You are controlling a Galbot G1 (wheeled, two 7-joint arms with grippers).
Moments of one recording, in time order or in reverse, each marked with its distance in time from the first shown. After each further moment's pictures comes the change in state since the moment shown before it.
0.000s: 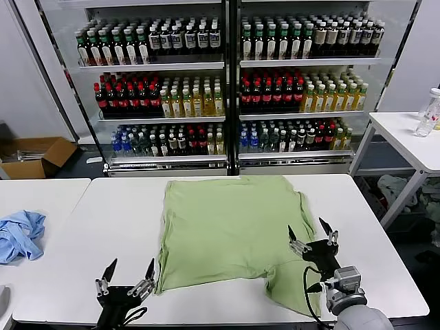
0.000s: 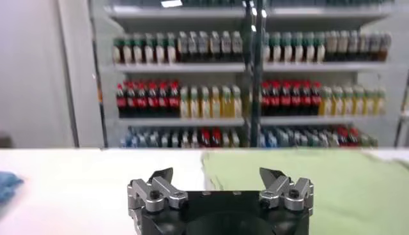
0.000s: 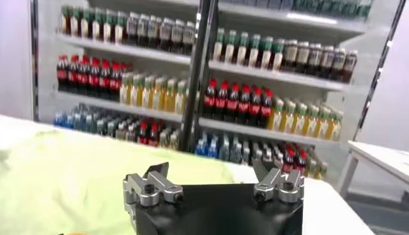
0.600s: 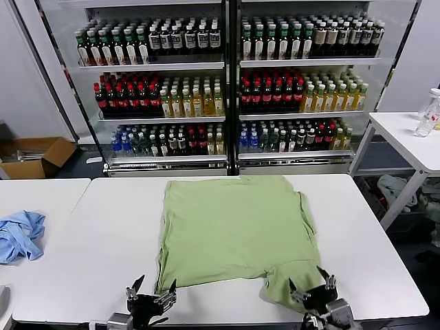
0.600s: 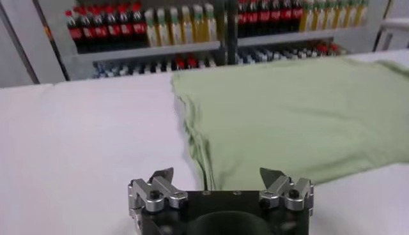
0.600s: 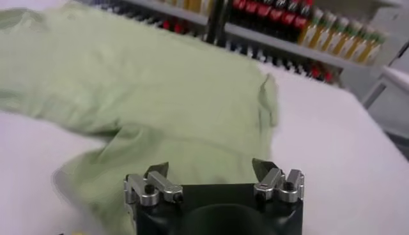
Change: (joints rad) left arm -0.139 0.090 0.111 0.171 -0.001 0.191 -0.069; right arm -0.207 -0.028 0.006 0.033 -0.051 -0.125 -0.053
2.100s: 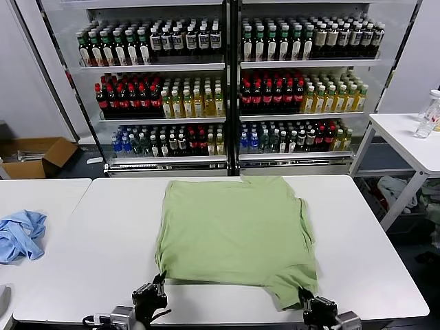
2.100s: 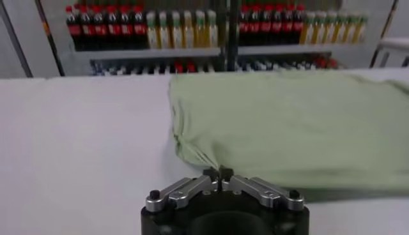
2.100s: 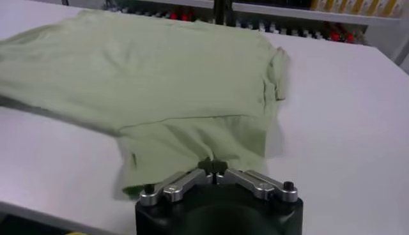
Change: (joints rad) left arm -0.039 0.032 -0.010 0.004 -0.130 -0.097 -0.021; right arm -0.003 -0.066 0.016 -0.010 0.242 -0.013 0.028
